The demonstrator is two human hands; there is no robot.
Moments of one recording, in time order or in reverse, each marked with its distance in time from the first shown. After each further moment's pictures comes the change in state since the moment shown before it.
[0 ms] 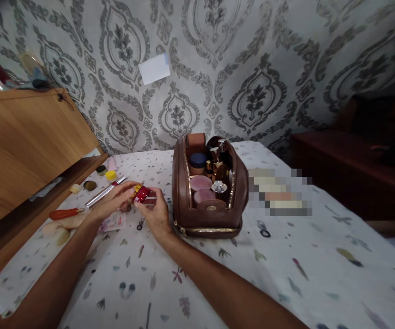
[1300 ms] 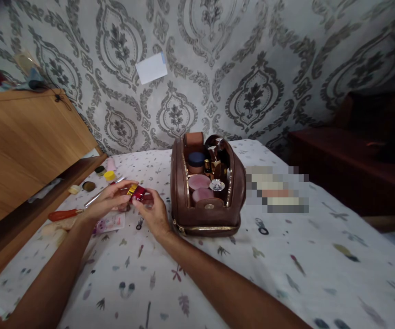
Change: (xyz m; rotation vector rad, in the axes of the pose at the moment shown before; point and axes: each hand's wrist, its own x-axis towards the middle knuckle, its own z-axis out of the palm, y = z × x) left_hand -0.008 0.005 -0.012 -0.117 -0.109 0.015; right_hand 0.002 0.008 0.001 0.016 -0.062 0.039
